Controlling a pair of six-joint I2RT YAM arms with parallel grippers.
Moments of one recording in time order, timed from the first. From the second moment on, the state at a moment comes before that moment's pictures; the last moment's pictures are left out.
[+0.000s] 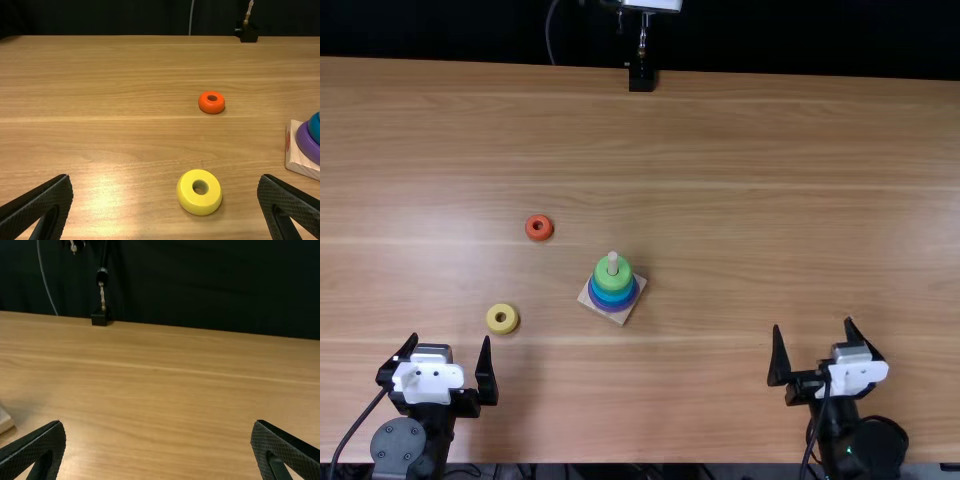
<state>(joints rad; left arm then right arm) -0.08 0.01 0.11 -0.38 -0.04 -0.05 0.01 0.12 0.09 -0.07 -0.09 -0.11</state>
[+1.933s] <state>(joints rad) -0.08 0.01 0.11 -0.38 -0.04 -0.05 -0.01 0.01 0.07 -0.23 -0.01 -0.11</state>
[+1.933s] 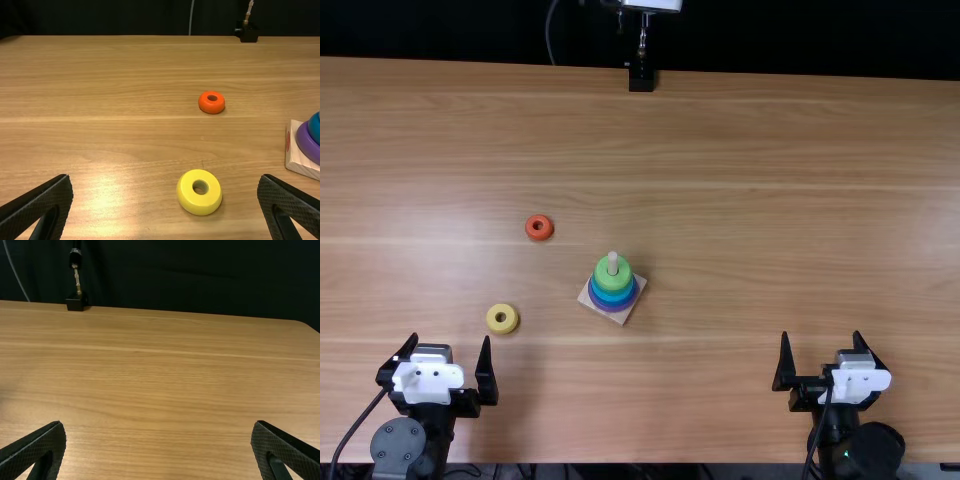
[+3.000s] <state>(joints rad) -0.13 0.01 0.11 -0.34 -0.04 -0.03 -0.01 0.01 0.07 -0.23 -0.01 -0.11</state>
